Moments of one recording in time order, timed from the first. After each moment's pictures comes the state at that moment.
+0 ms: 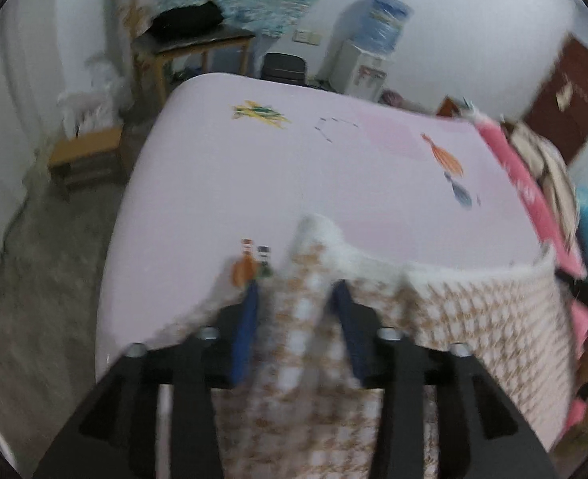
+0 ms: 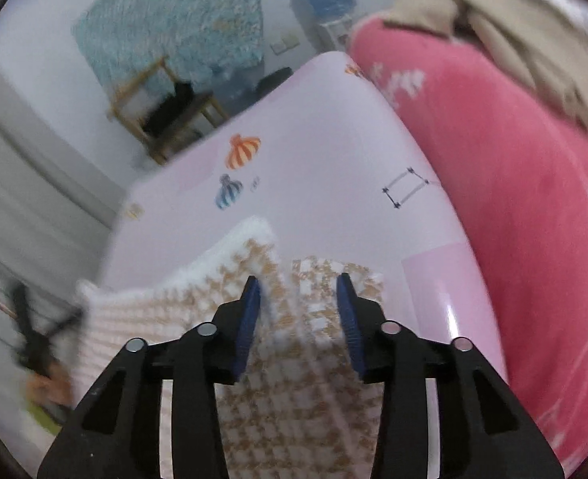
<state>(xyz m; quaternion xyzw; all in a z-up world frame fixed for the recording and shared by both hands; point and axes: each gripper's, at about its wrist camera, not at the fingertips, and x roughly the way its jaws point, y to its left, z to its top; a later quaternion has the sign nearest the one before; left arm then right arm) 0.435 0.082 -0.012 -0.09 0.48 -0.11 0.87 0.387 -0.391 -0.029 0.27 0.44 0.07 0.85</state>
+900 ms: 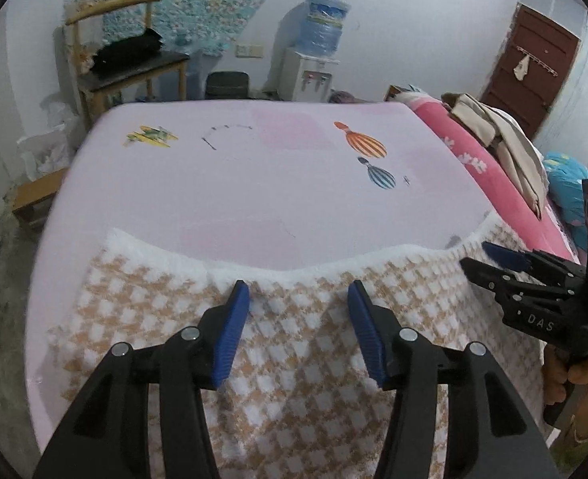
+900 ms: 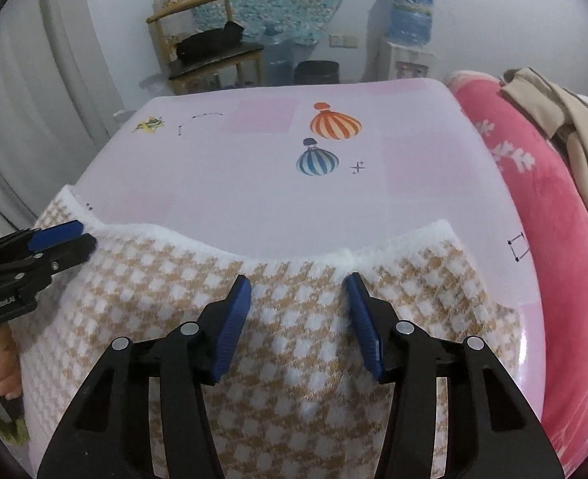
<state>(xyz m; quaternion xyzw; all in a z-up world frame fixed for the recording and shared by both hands) 0.406 -0.032 -0.008 -0.02 0.44 -0.17 0.88 0.406 -0.231 -0.019 0.01 0.46 0.06 0.89</state>
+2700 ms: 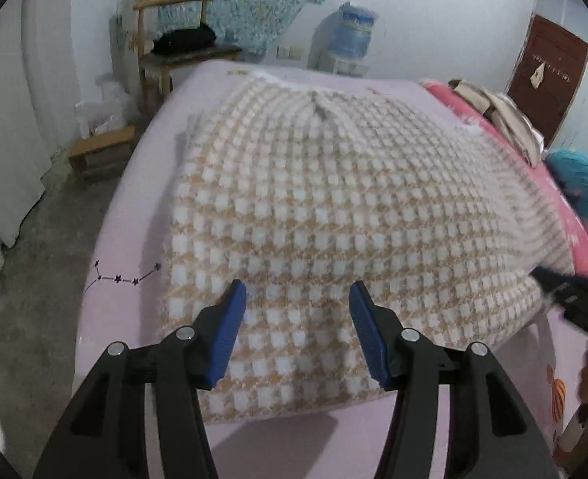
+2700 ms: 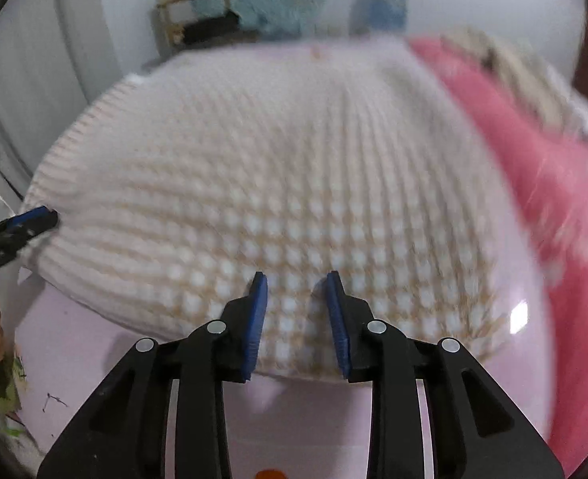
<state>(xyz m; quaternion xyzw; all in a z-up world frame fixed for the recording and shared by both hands) 0.208 0.056 -0.036 -0.02 0.42 -0.12 0.90 0.257 -0.244 -0.067 0.01 0.47 0.03 0.88</state>
